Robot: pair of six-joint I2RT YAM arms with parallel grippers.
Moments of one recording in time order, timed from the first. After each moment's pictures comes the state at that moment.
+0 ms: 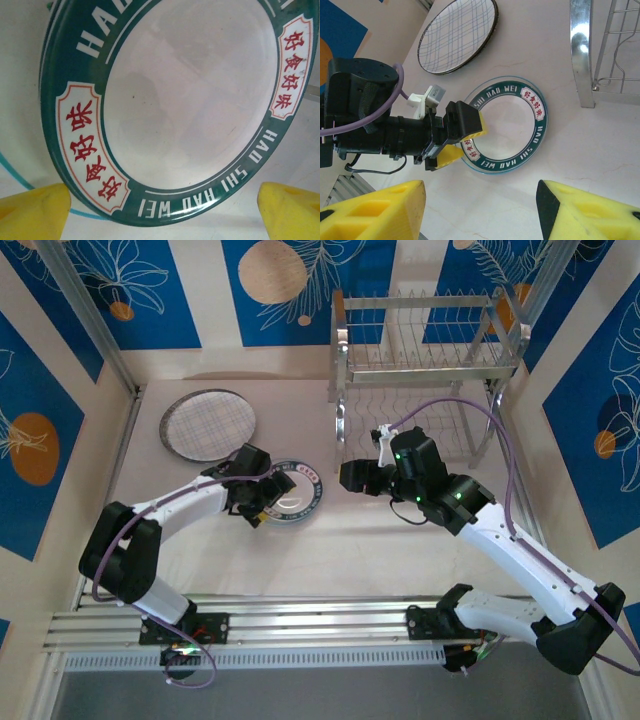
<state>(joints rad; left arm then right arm) -0.51 1.54 0.93 -0.46 0.21 -1.22 0.68 1.05 1.08 -0.60 -0.10 0.57</state>
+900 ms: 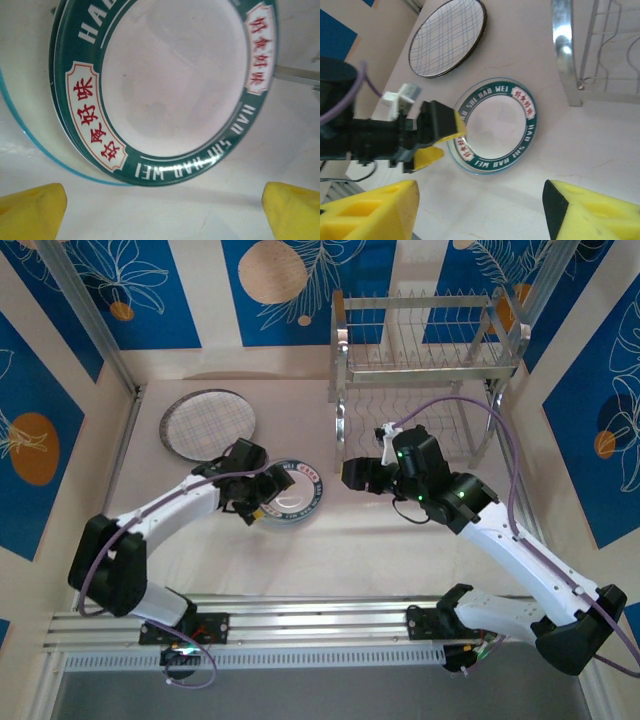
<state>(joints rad) -0.51 1.43 0.98 -0.59 0.21 -1.15 0.67 1.05 1.11 -0.66 -0.06 0.58</state>
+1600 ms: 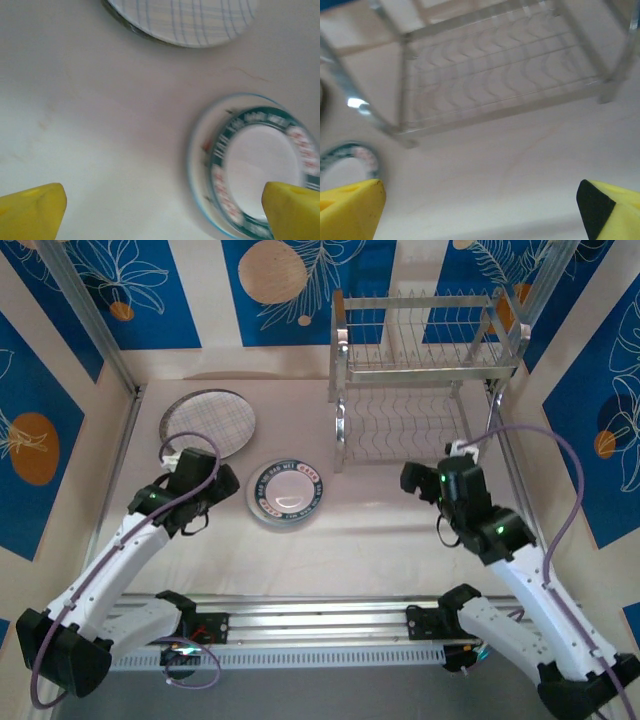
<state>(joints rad) -0.42 1.01 0.90 -0.82 -0.38 -0.76 0.45 0.73 0.83 -0.73 0.40 0.48</state>
